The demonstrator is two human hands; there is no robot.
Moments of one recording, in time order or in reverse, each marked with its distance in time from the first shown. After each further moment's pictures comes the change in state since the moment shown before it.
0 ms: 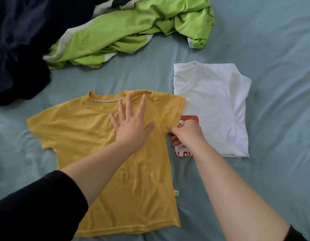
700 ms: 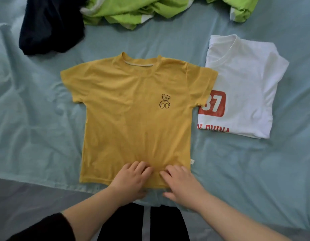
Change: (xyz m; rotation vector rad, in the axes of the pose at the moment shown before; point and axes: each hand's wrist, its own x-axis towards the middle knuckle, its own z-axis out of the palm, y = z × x) left_hand -0.224 -0.086 0.044 0.261 -0.421 0.521; right_hand -0.143 0.139 0.088 -1.095 -0.256 -1.066
